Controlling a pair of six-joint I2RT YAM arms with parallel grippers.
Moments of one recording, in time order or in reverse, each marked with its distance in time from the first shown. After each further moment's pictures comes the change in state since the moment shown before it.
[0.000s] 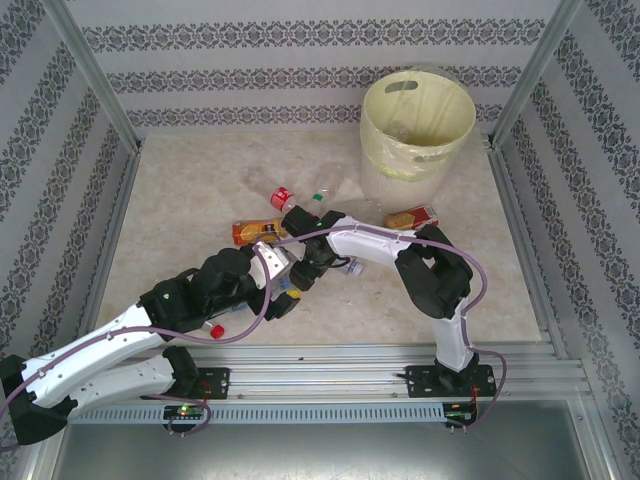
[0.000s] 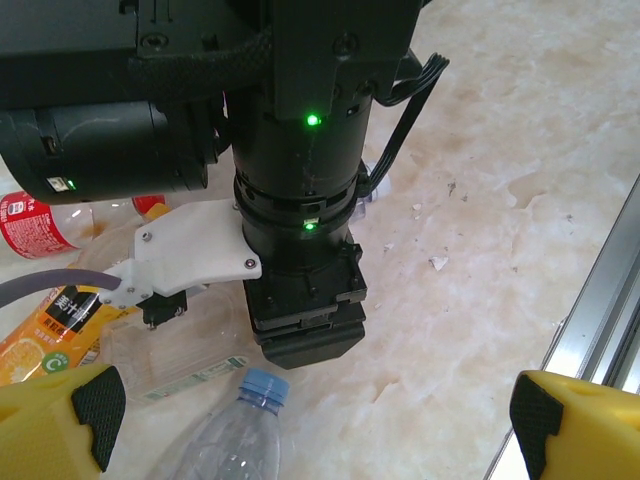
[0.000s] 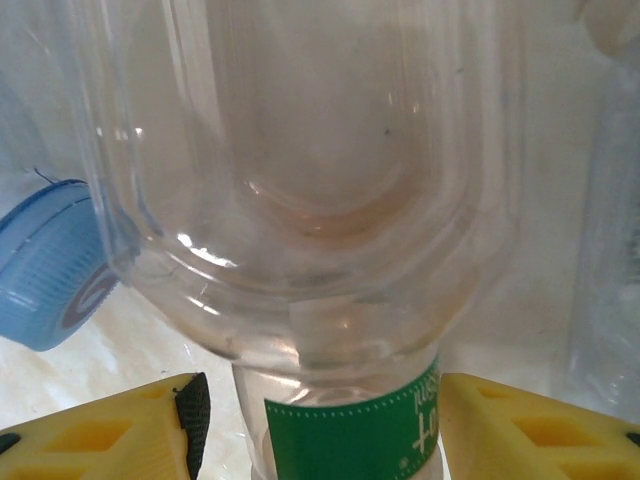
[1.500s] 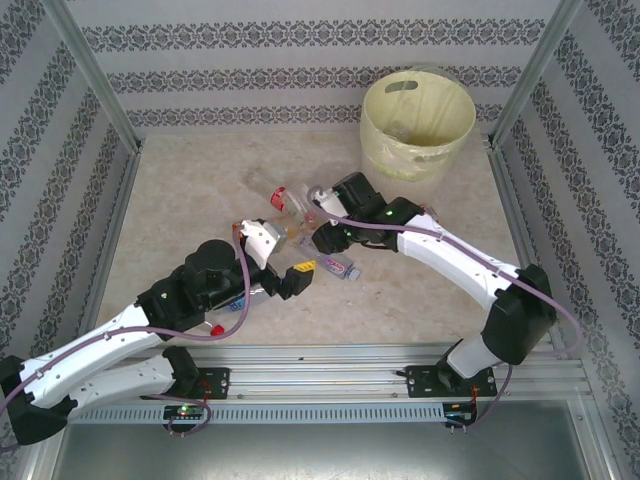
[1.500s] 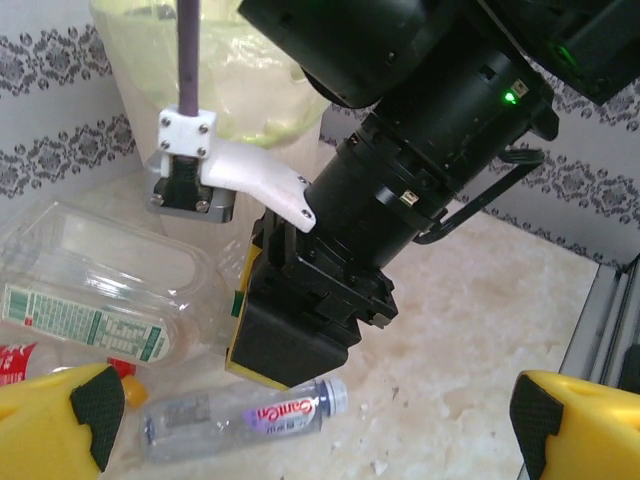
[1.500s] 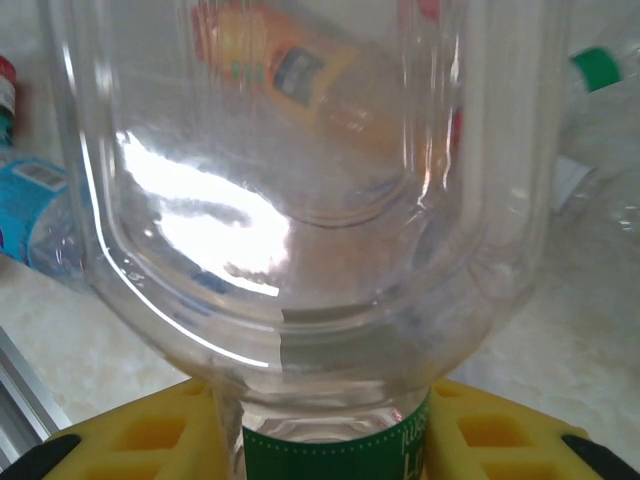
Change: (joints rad) left arm 0.000 0.011 0.032 0.356 0.027 -0.143; right arm -0.146 -0.499 -0.149 0.106 -0.073 0.134
